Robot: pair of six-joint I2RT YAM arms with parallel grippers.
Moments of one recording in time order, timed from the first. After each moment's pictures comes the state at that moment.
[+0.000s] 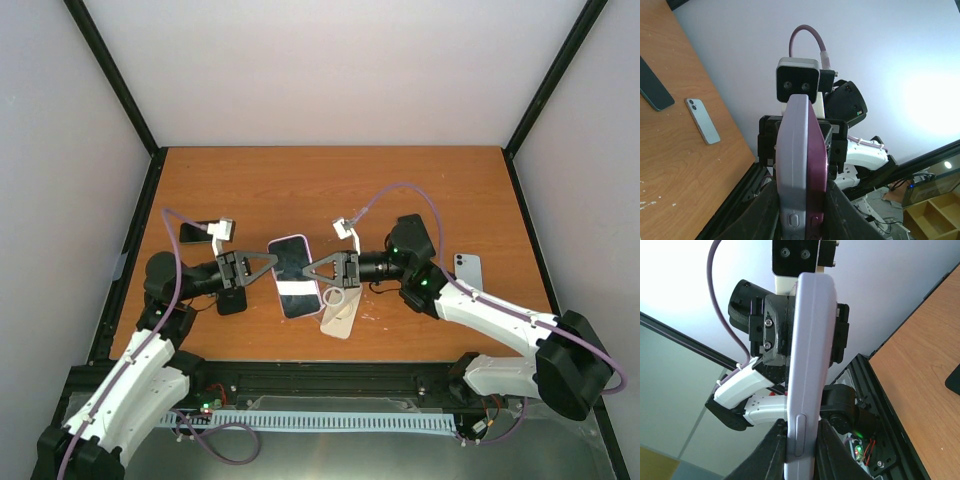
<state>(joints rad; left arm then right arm) -0.30 0.65 0.43 0.40 0.99 -1.23 0.78 1.21 0.70 0.50 -0.89 0.98</state>
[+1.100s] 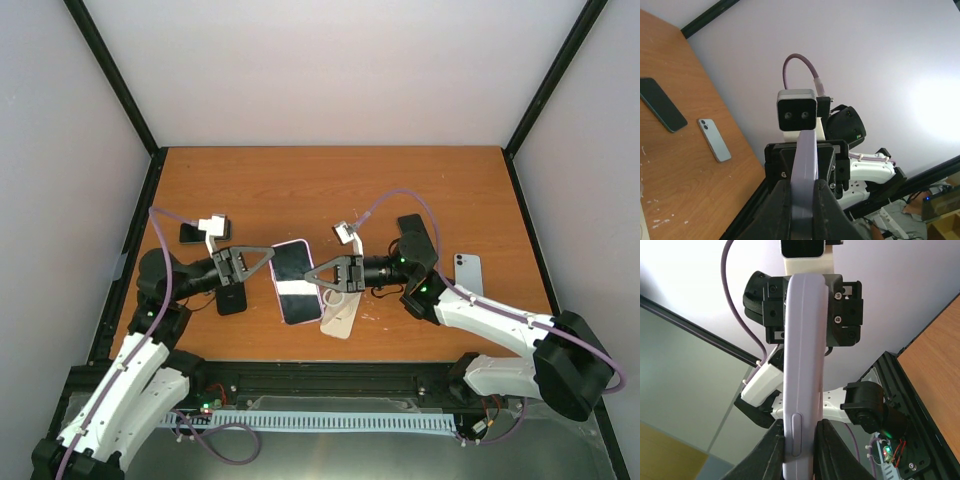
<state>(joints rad) -0.30 0.62 0.50 0.26 0.92 -1.14 0.79 1.20 0.63 0.71 -0.94 1.15</state>
